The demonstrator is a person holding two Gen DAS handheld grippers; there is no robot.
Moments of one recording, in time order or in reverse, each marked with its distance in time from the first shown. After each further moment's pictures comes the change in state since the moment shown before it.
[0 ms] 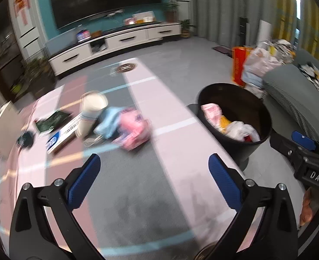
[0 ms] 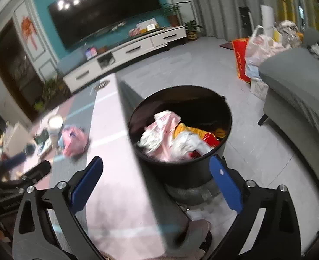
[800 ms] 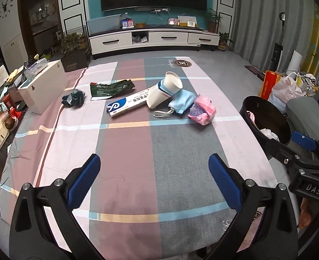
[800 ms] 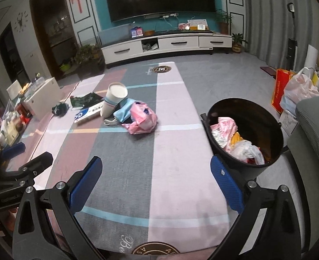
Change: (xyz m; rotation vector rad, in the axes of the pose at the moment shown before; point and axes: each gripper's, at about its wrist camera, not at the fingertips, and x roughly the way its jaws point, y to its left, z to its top) left arm -0.053 0.110 -0.056 -0.227 -0.002 0.097; right arm -0.006 0.132 -0.014 -0.276 0.041 0.106
